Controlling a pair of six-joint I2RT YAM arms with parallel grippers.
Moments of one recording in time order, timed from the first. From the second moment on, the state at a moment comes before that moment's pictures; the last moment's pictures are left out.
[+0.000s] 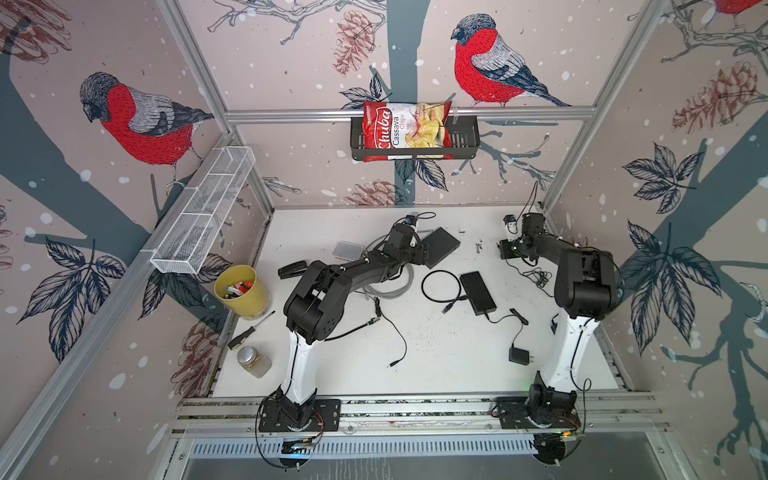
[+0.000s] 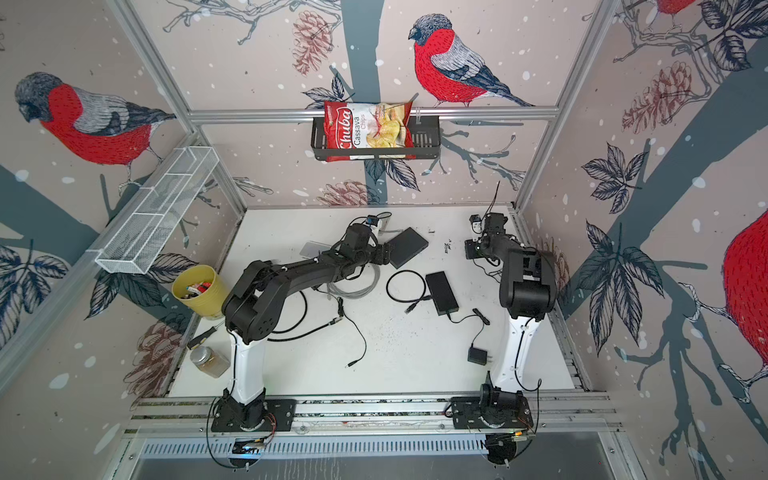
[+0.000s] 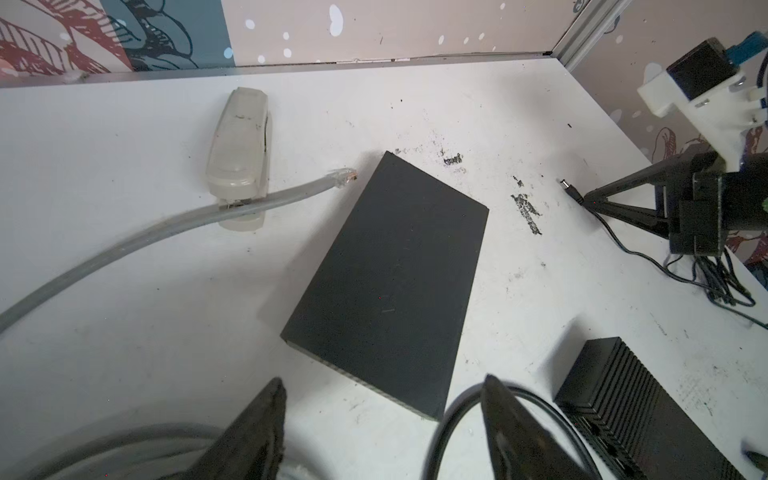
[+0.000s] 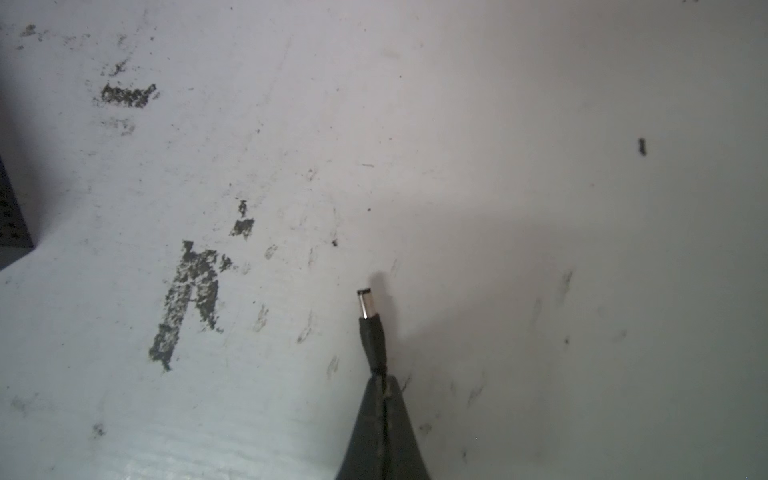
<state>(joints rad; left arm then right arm) -0.61 2.05 1.38 0.11 0.06 -0.29 -0.07 2.12 1.43 -0.30 -0.21 -0.28</state>
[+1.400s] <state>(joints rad) -0.62 2.07 1.58 -0.04 0.24 -0.25 -0.04 2.05 1.34 -0.35 -0.21 -0.31</state>
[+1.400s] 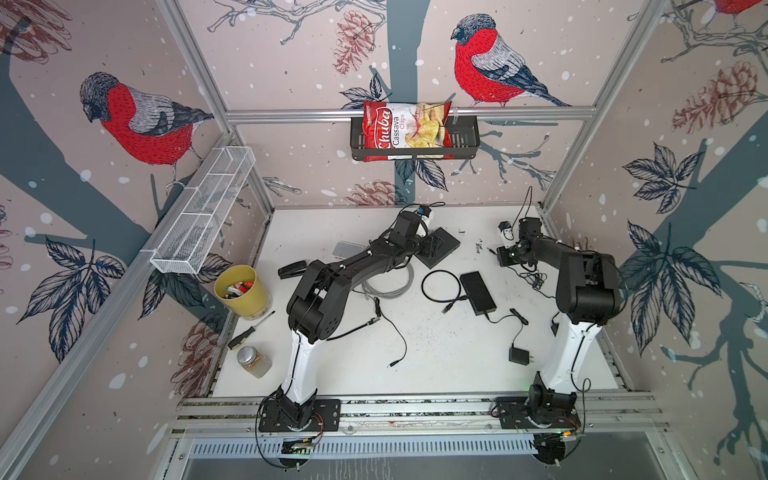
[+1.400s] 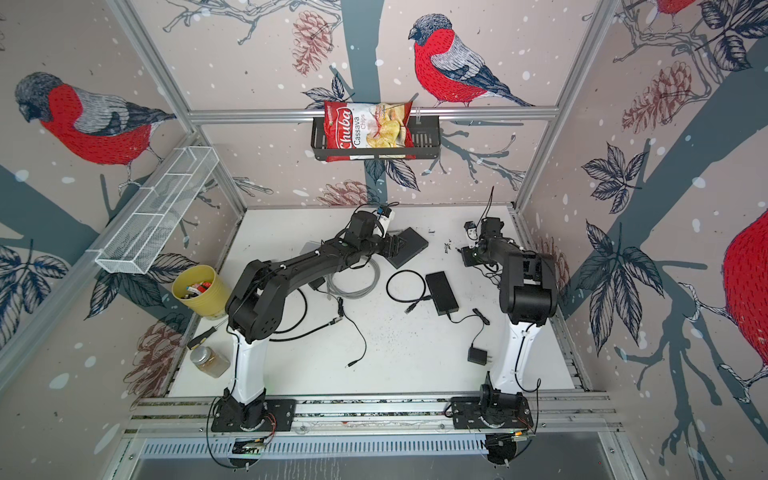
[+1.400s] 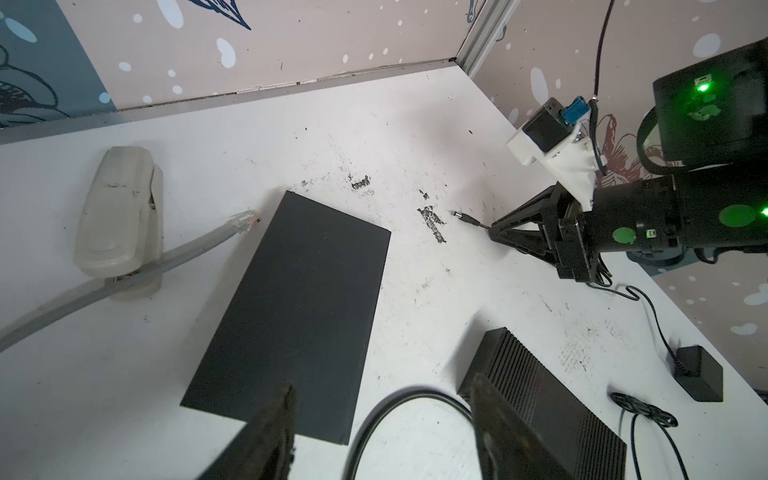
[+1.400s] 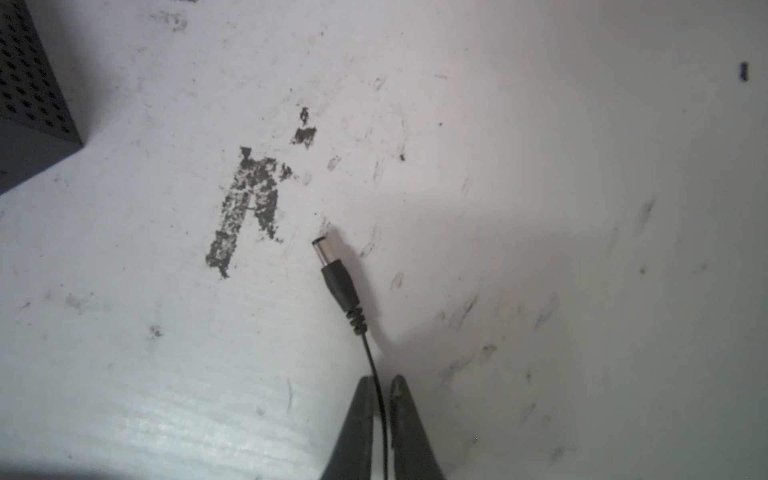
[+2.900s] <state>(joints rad) -0.61 2.35 1.86 -0.15 0.55 -0.42 0.18 1.84 1.16 -0.25 -0.63 -0.50</state>
